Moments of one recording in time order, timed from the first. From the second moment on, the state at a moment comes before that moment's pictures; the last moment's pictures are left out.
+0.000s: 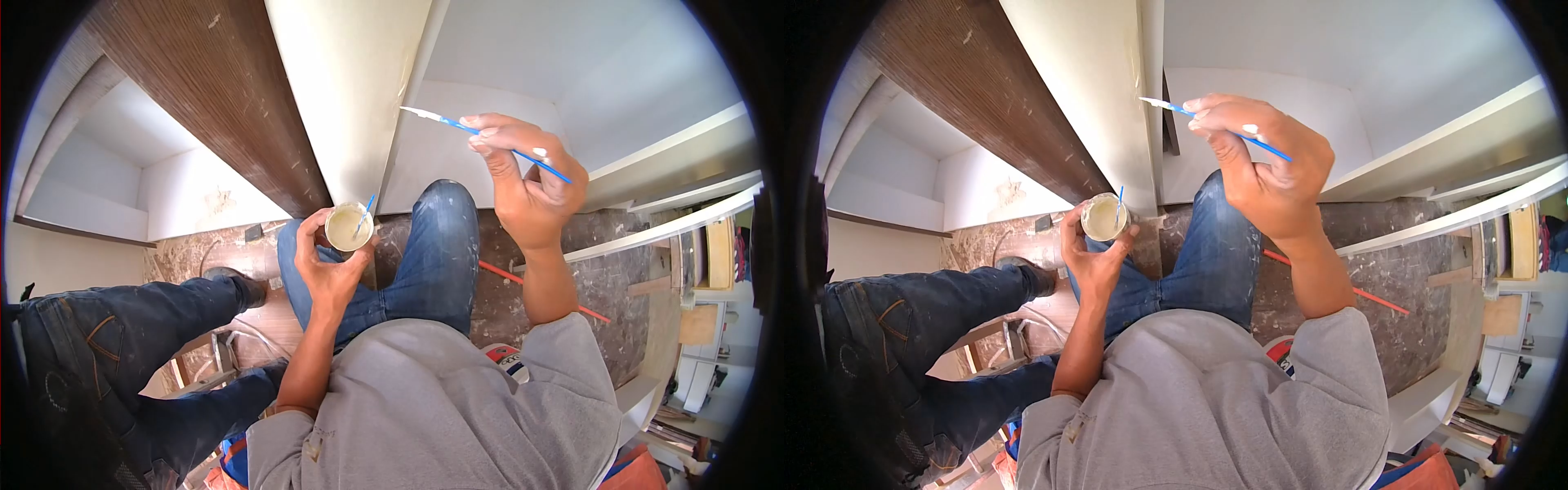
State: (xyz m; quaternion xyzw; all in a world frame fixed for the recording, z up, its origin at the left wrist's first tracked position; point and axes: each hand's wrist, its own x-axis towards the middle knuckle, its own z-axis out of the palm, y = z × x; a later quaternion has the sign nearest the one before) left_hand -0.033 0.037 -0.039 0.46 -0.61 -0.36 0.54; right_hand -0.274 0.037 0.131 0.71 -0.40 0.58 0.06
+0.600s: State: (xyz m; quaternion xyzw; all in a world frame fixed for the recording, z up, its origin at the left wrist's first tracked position) left_hand -0.036 0.035 -0.043 0.43 -0.60 -0.32 0.59; right_hand -0.272 0.034 0.126 0.69 -0.40 0.59 0.08
